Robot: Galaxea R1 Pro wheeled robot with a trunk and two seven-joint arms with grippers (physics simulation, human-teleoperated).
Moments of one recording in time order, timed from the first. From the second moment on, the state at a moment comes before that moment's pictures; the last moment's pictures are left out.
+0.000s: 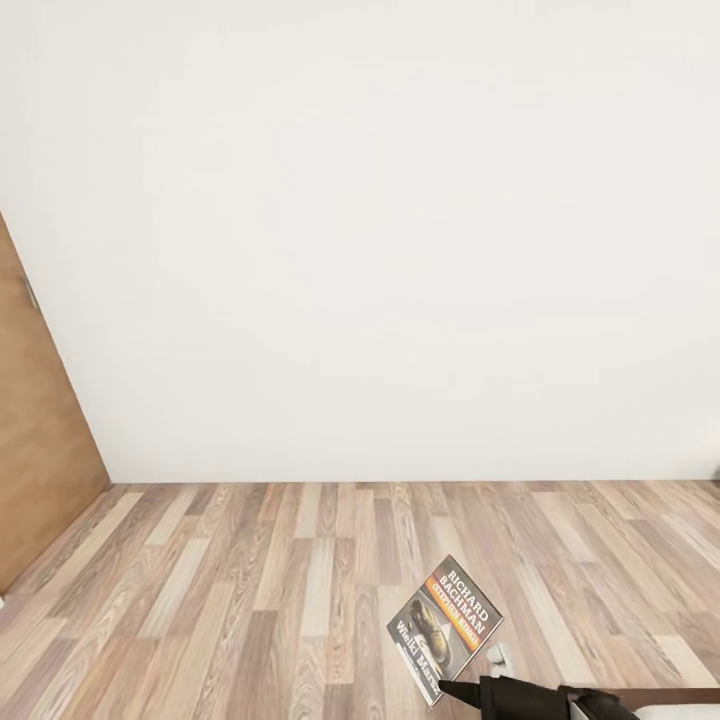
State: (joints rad) left arm -0.38 0.06 -0.36 -0.02 0.27 -0.12 -0.42; right arm -0.47 -0.19 0.19 -0.22 -0.38 0.22 1.15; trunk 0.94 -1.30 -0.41
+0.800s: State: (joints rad) left arm -0.38 0.06 -0.36 -0.02 0.27 -0.12 -0.42; right arm -0.47 -0.19 0.19 -0.22 -0.38 0.22 1.15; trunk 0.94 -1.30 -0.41
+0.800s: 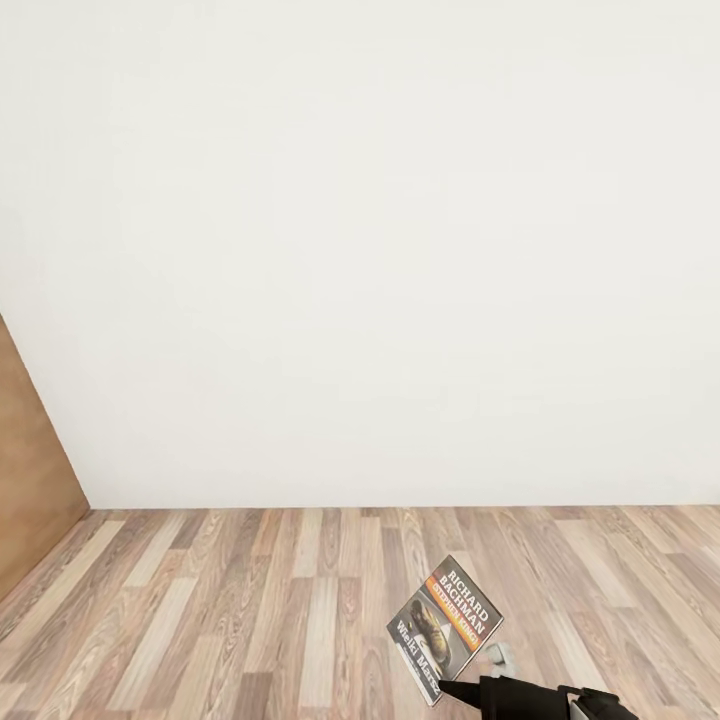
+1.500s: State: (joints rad) left arm -0.38 0.06 -0.36 -0.02 0.27 -0.12 -0.42; right arm -0.47 -0.19 0.19 -0.22 -0.37 0.22 1.15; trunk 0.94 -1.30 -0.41
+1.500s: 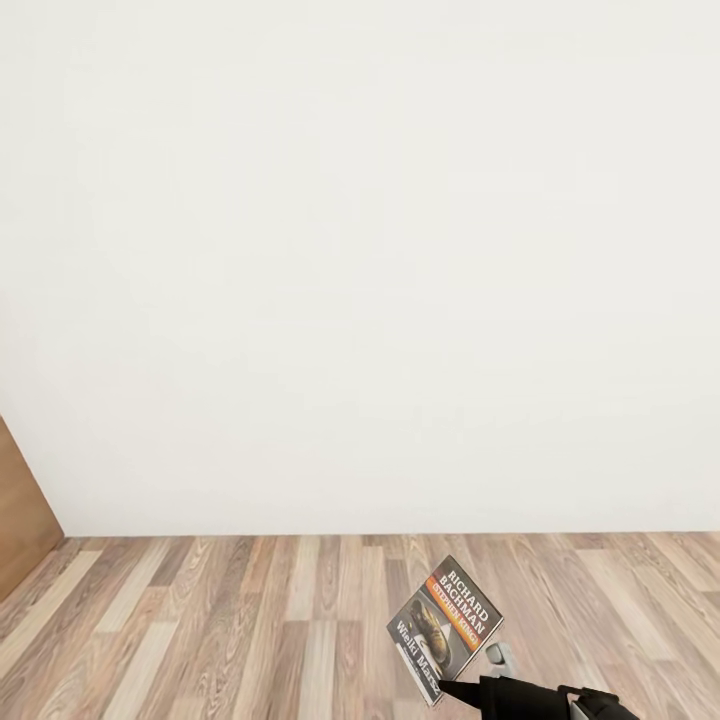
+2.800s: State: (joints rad) left arm -0.38 0.06 -0.36 -0.02 0.27 -0.12 -0.42; right arm -0.47 -0.19 0.19 -0.22 -0.38 0.22 1.15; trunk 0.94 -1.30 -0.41
